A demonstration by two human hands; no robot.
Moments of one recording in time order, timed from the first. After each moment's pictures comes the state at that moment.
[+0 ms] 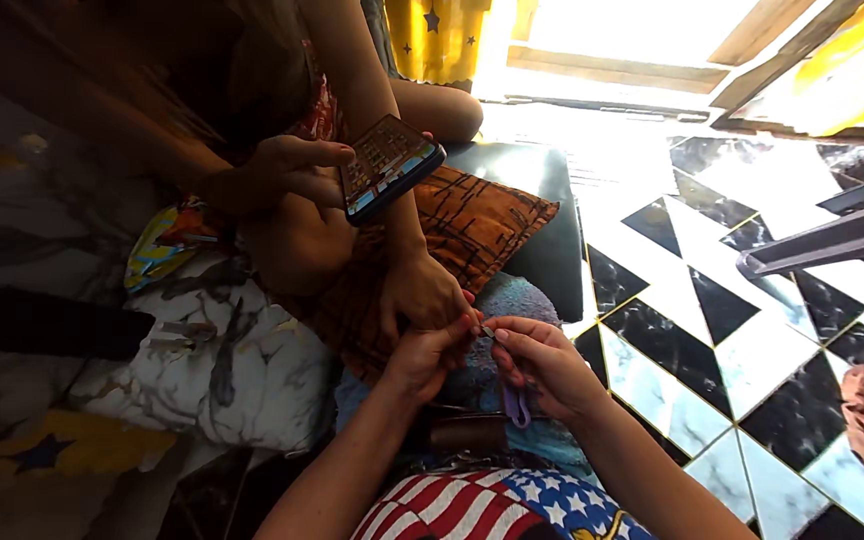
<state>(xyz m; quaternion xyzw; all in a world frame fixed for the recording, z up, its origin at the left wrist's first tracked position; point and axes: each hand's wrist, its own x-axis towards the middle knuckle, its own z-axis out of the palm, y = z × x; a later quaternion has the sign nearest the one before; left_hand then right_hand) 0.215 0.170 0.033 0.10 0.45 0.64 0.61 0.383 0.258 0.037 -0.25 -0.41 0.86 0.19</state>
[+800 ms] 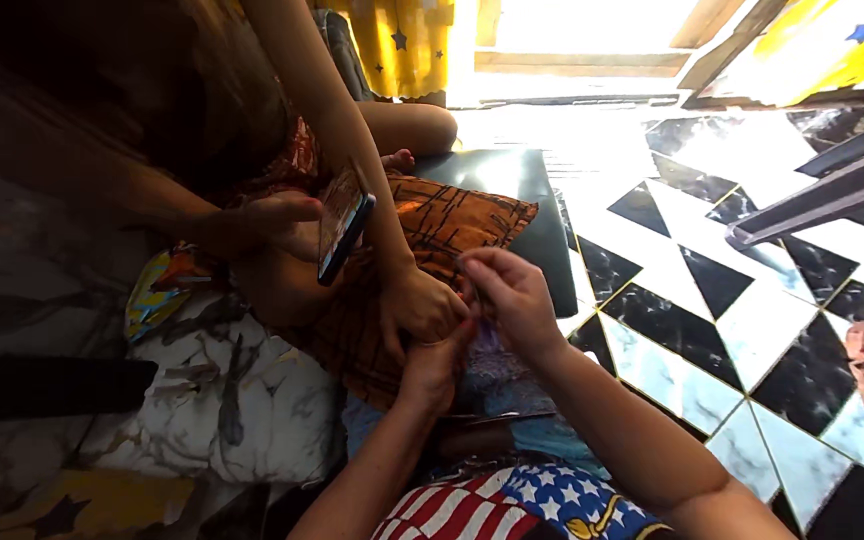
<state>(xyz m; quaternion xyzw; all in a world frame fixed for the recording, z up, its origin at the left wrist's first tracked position) 0.233 0.183 0.030 0.12 0.54 0.65 0.52 0.321 0.286 0.065 -0.25 -0.57 0.67 0.39</state>
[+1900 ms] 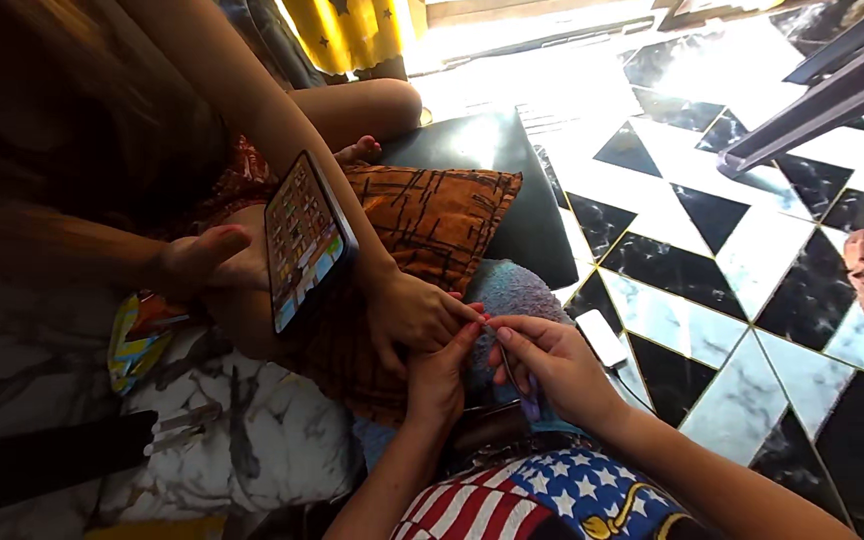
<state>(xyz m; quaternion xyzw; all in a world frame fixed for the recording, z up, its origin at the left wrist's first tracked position) 0.234 0.183 0.024 0.14 0.49 0.69 0.52 0.381 0.235 0.040 -0.37 -0.50 0.73 0.30</state>
